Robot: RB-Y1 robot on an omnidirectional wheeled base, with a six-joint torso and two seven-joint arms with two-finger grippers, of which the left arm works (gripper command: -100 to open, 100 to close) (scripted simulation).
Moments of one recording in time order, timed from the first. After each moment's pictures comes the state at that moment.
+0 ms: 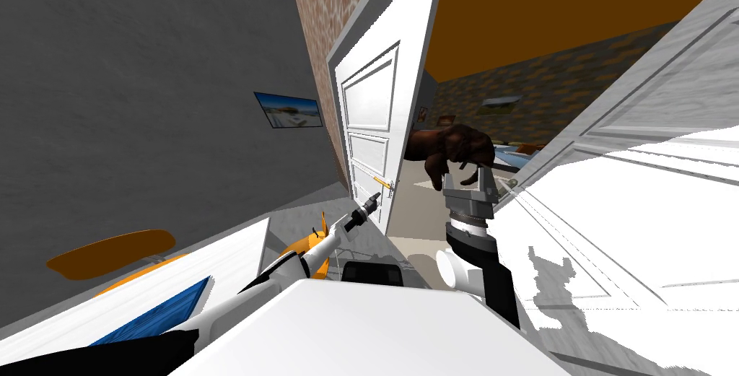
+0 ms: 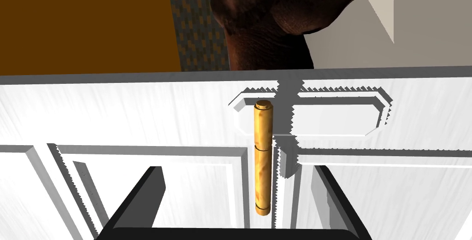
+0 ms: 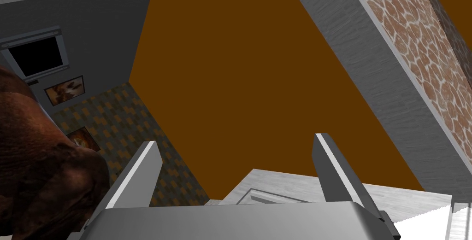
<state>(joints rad) -0.35 0.19 -0.60 -1.01 -0.19 -0.49 0.52</state>
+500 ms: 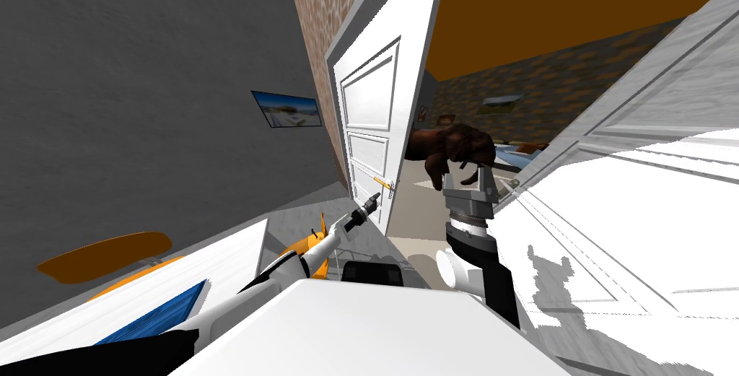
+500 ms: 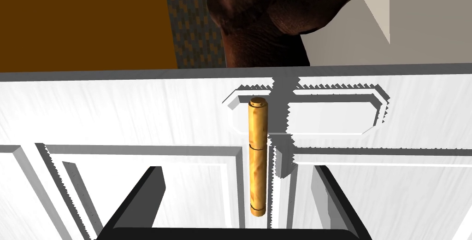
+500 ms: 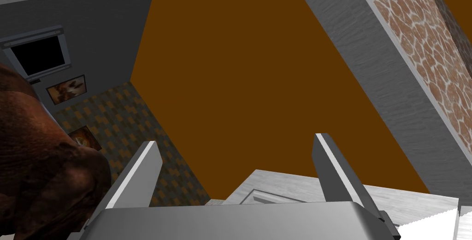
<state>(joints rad) -0.35 0.20 -0.60 -1.01 -0.19 -0.48 0.53</state>
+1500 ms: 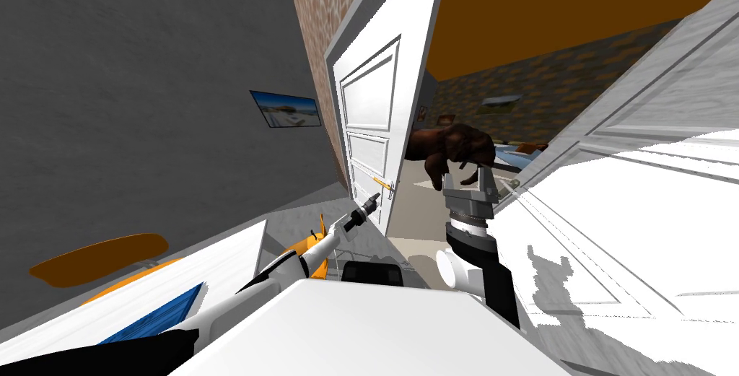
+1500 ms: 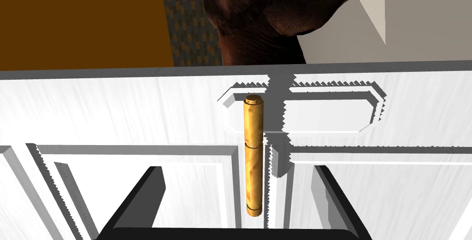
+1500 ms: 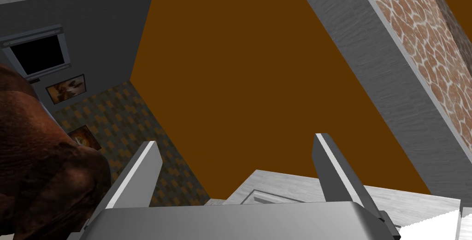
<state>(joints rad) -0.36 0.21 -0.61 -1.00 -0.19 -0.48 0.54</state>
